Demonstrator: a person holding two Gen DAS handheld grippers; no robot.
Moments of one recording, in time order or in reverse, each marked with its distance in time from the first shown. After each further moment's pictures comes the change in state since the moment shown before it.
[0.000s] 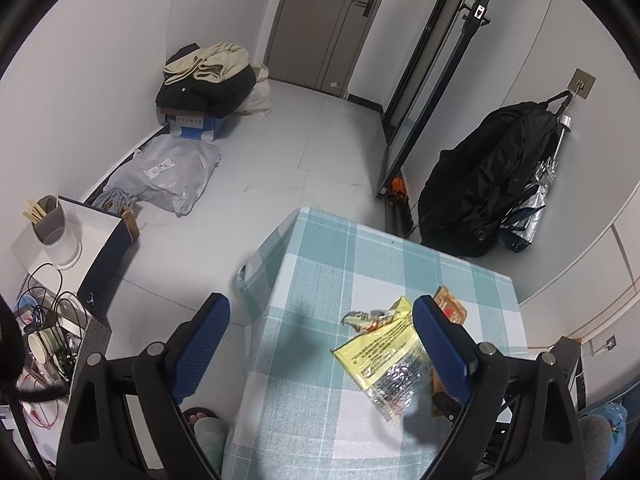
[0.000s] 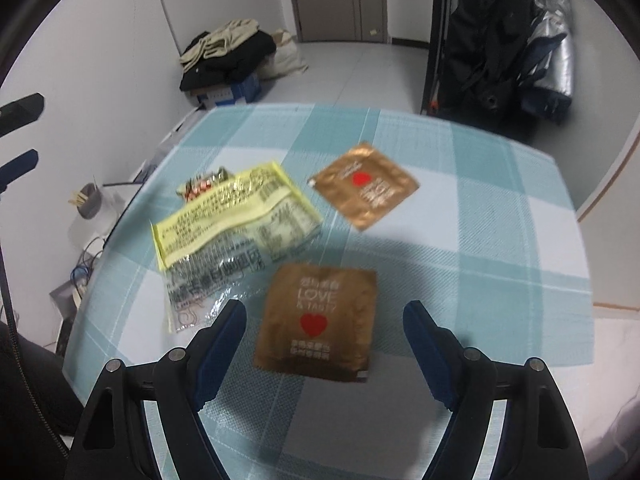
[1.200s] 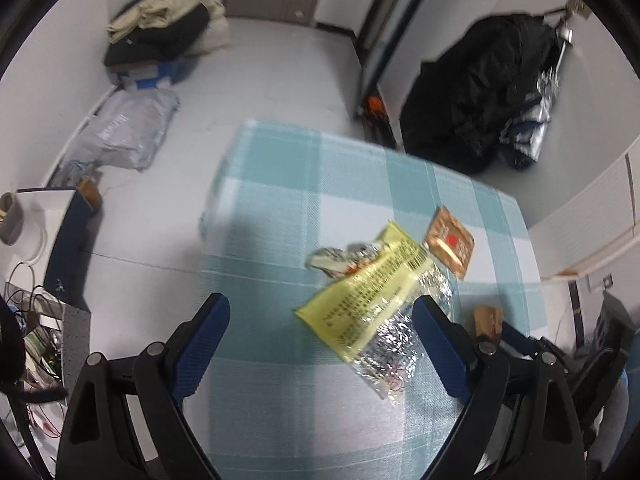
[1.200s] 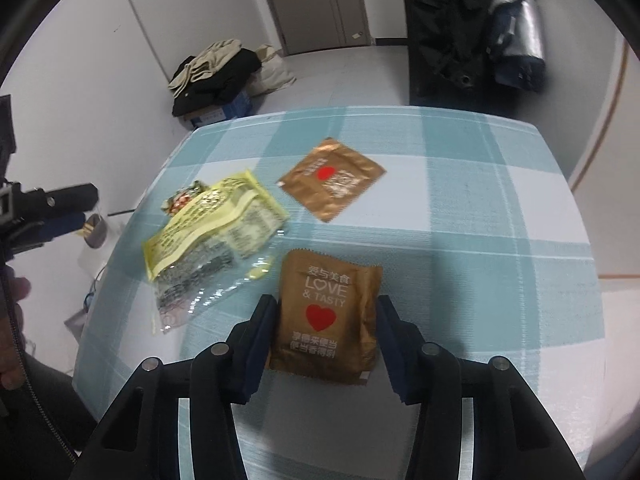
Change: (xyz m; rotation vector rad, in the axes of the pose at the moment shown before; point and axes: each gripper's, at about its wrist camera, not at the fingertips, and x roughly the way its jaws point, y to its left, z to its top) left arm 0.075 -0.027 -0.016 0.124 0.299 -0.056; right arm -0.014 -0.043 -0.015 0.129 -0.056 0.044
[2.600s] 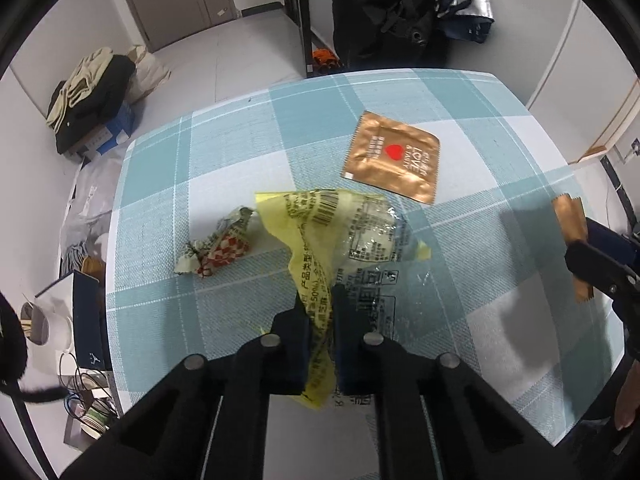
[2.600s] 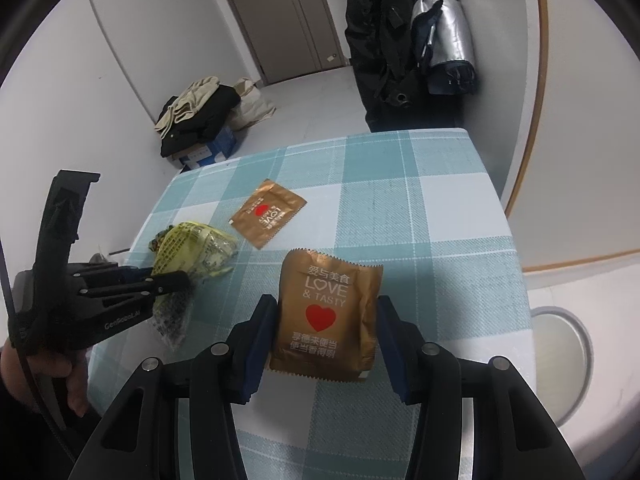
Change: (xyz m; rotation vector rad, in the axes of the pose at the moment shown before) left arm 0.031 -0.078 -0.039 0.400 0.086 0.168; right arm -0.043 -0.054 -0.003 0.088 -0.082 0.005
